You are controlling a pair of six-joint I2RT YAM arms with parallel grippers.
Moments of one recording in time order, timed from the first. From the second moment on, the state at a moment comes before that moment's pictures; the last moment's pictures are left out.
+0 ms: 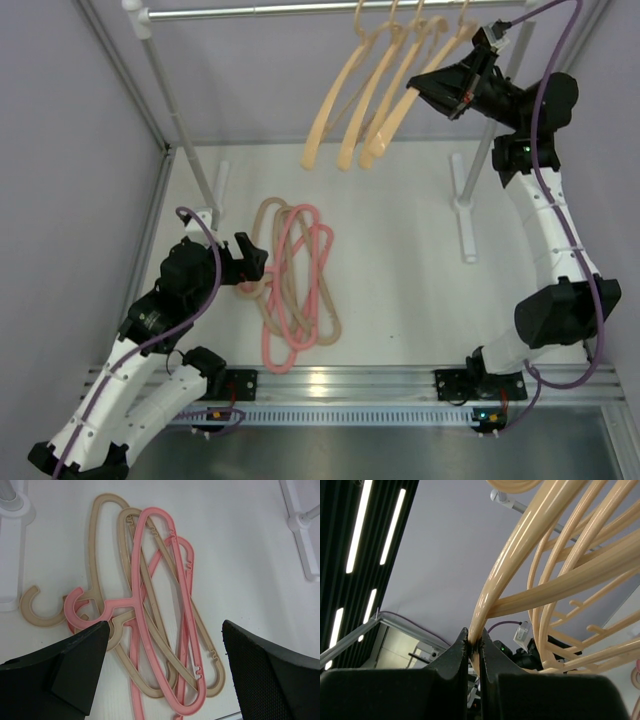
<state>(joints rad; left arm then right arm) -0.50 0.60 0.83 -0.63 -0.17 -0.44 0.10 1.54 1.69 0.46 -1.02 1.71</state>
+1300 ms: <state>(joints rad) -0.50 0.60 0.83 -0.63 -0.18 -0.44 0.09 1.61 1.71 0.36 -1.03 1.59</state>
